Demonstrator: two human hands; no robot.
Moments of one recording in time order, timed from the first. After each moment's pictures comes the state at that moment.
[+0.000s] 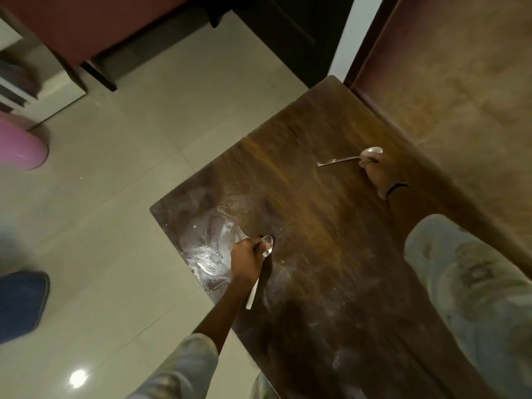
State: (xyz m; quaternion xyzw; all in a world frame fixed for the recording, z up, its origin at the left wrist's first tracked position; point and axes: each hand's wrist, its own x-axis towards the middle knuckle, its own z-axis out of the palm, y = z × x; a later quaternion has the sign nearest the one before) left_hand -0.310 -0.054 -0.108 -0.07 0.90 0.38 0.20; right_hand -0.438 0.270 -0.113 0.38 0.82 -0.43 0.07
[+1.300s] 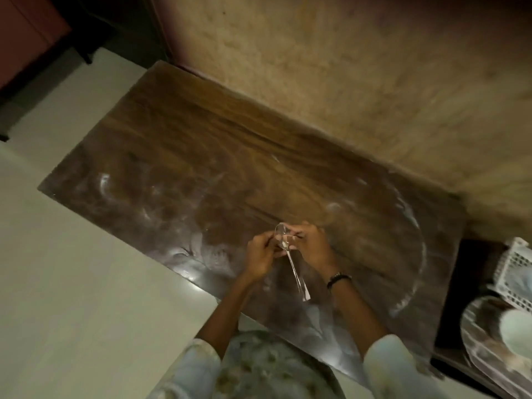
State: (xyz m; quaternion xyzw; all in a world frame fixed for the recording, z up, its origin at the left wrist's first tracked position) left_hand 0.061 0.157 0.024 0.07 0.71 0.57 0.40; right_hand 0.120 0.284 0.033 0.31 0.81 -0.49 0.04
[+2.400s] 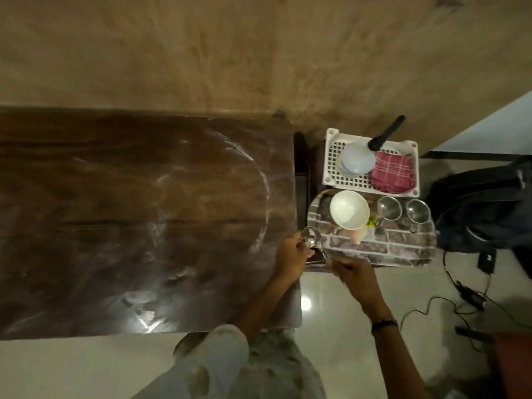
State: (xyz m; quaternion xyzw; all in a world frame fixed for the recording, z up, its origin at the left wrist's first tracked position) left_hand 0.433 0.399 -0.008 0.20 0.70 0.40 0.56; right_hand 0.585 0.427 0.018 0.60 0.62 -0.50 -0.09
